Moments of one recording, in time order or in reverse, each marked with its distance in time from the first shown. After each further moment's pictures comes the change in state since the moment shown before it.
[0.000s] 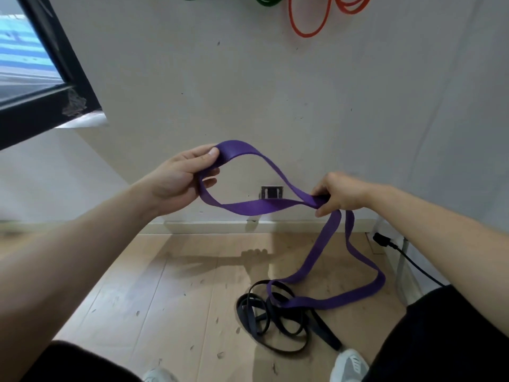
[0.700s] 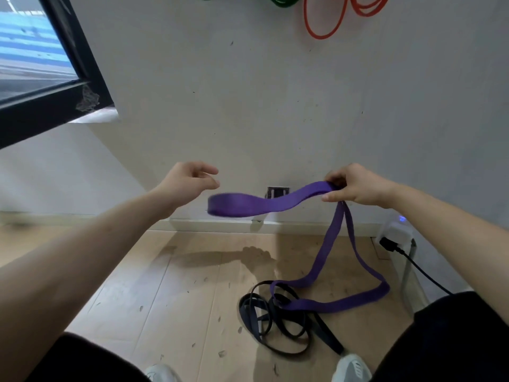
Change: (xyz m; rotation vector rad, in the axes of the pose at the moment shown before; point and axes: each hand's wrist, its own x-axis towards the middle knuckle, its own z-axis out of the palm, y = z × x) left_hand 0.004 -0.023 -0.028 0.568 0.321 -0.125; right_hand -0.013 0.002 -0.015 0.294 0.177 -0.045
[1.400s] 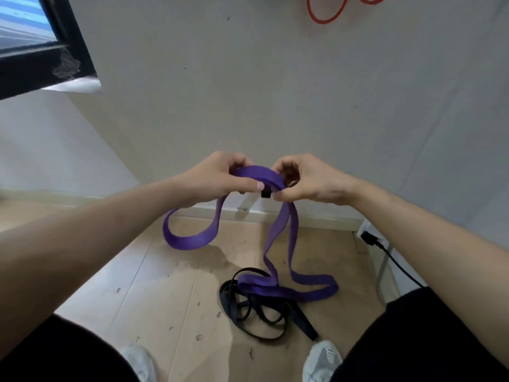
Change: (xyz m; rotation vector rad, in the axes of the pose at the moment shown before) left_hand -0.025 0.036 0.055 0.040 -0.308 0.334; right_hand -0.004 -0.075 0.033 0.294 -0.126 -0.178
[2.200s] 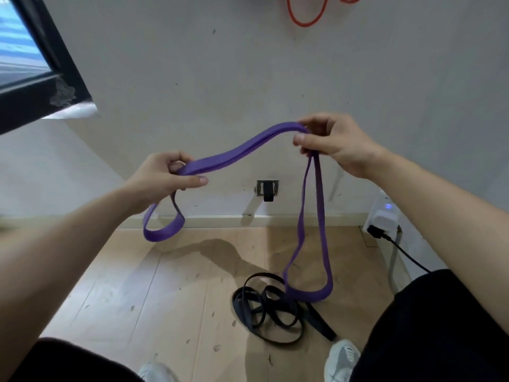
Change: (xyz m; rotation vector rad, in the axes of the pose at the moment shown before) left_hand -0.015 -0.048 -0.071 -0.063 0.225 -0.152; right_hand -0.004 -0.005 -0.047 0.287 0.376 -0.100
